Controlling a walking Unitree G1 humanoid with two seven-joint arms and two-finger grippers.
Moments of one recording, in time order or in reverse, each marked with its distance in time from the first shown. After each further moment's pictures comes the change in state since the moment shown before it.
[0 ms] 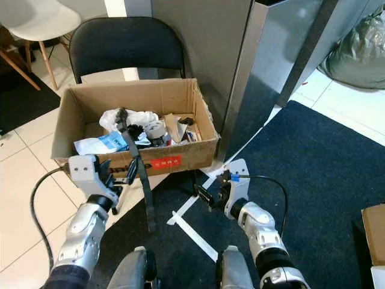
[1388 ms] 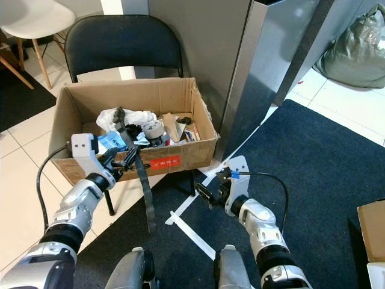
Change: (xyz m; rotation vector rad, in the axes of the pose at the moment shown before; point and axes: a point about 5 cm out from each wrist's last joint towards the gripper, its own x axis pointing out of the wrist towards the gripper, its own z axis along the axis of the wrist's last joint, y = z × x) left arm 0.040 0.033 0.004 -0.087 0.159 -0.100; right arm 0.002 -0.002 0.007 -0.013 -0.004 0.016
